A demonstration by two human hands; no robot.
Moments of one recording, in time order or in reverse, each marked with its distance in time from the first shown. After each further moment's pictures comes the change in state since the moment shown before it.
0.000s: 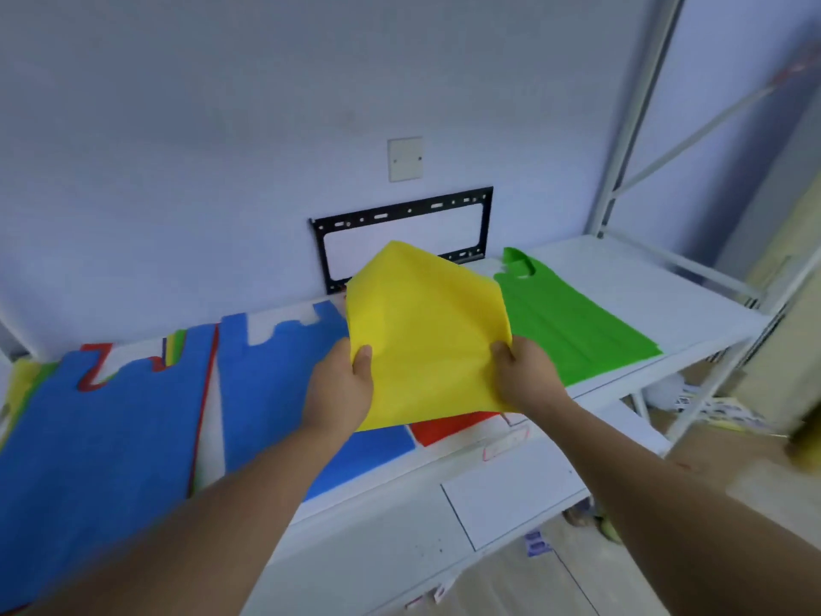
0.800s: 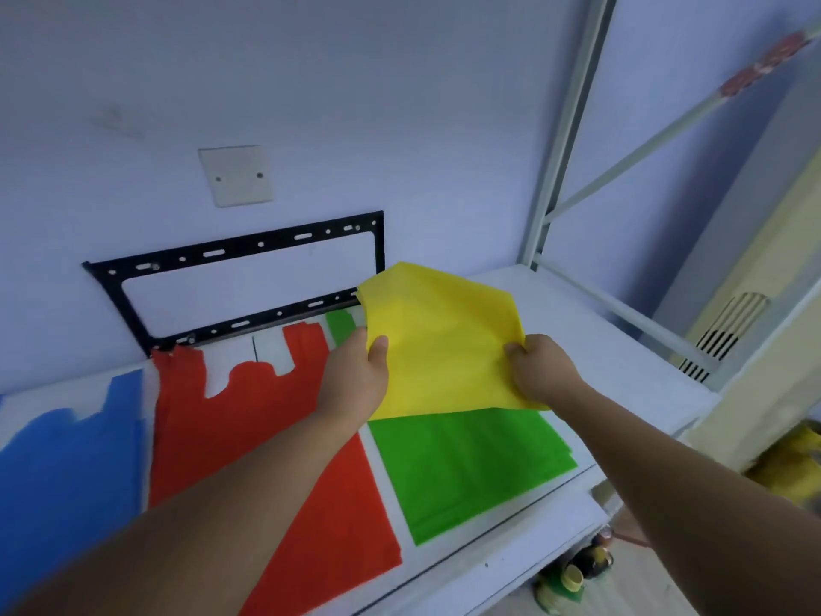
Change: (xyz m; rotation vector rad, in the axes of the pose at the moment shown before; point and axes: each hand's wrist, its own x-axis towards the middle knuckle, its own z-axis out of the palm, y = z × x) left_hand 0.165 0.160 0.286 -0.056 -0.114 0.064; right_hand 0.273 0.193 -0.143 -0.121 -0.028 0.133
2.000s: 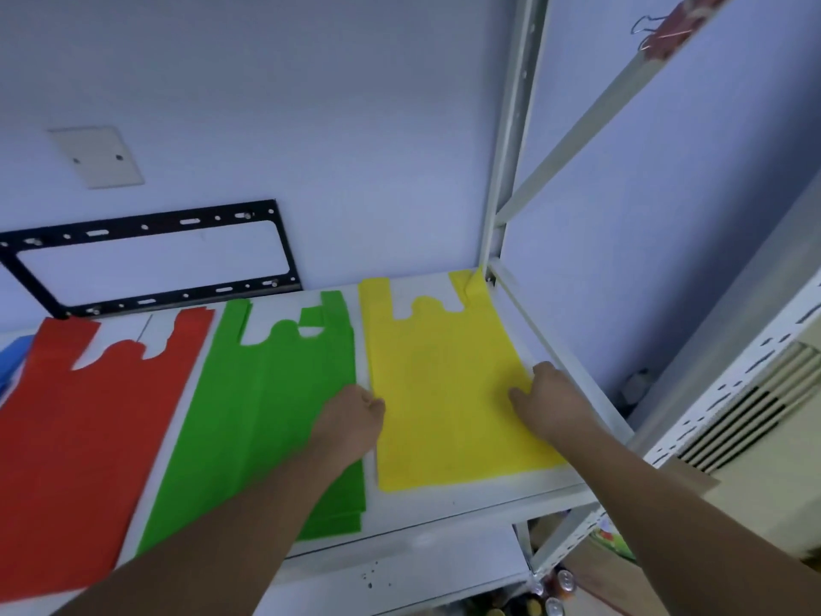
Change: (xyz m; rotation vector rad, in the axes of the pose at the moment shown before) left_hand 0.008 0.138 0.256 0.228 -0.182 -0.514; right_hand 0.183 0.236 -0.112 -0.204 -0.307 -0.068
